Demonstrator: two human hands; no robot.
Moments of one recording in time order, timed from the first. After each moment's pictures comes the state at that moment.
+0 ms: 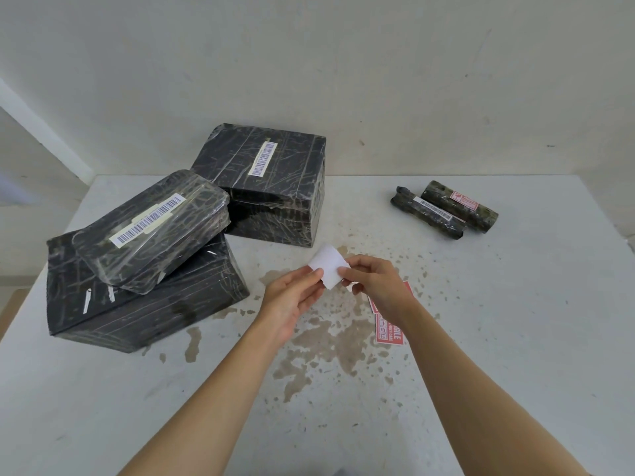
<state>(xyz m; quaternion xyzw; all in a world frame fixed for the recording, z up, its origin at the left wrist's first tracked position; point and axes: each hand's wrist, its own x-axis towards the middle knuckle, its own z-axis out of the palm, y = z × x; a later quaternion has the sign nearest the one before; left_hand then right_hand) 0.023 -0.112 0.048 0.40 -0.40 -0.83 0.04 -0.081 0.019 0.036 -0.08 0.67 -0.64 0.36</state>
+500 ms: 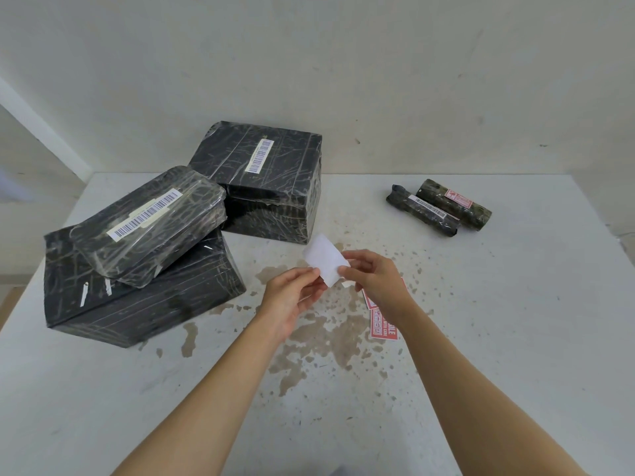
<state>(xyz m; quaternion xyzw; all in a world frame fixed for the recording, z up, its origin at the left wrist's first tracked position) 0.022 -0.104 0.050 0.41 -0.44 -0.80 0.03 -0.074 0.028 0.038 -0.10 0.72 -0.62 0.29</state>
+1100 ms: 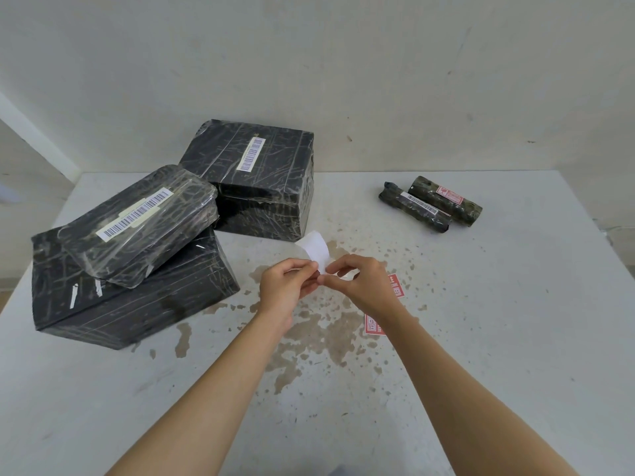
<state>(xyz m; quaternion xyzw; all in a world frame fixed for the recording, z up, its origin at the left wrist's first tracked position) 0.015 -0.097 0.053 0.40 -0.54 -0.74 0.09 -0.062 0.028 0.040 -0.21 0.83 -0.48 0.20</state>
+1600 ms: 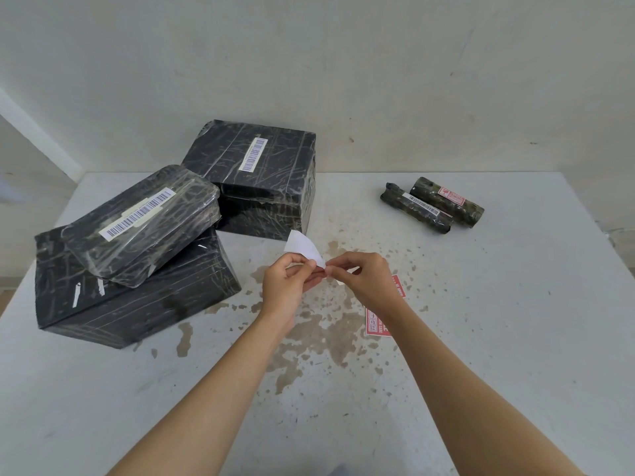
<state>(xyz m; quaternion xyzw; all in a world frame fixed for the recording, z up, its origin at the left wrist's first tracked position) 0.015 -0.096 0.051 0.35 -0.55 -0.75 0.12 -0.067 0.025 0.045 -0.23 0.80 -0.51 0.20</state>
